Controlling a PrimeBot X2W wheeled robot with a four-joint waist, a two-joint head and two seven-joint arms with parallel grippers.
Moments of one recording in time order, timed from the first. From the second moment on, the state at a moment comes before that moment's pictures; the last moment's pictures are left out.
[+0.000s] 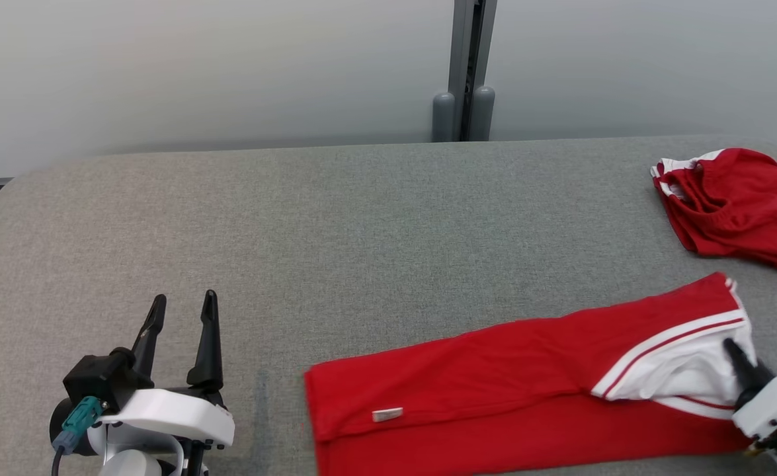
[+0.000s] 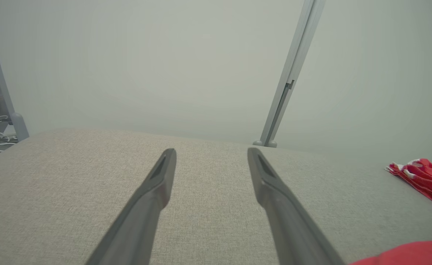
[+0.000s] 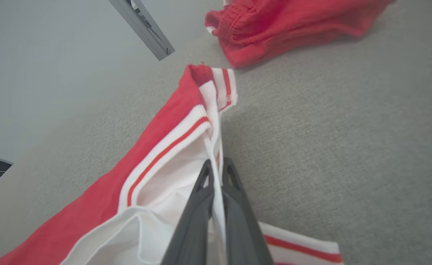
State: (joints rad) left arm -0.13 0.14 -0.14 0.31 -0.42 0.02 -0.26; right arm -0.28 -0.44 0.35 0.69 1.07 0.13 -0.03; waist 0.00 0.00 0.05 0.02
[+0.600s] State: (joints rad) left arm -0.11 0.11 -0.13 0.33 -0.40 -0.01 -0.26; right arm -0.20 -0.51 0.29 0.35 1.02 0.13 0.03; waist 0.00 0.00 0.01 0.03
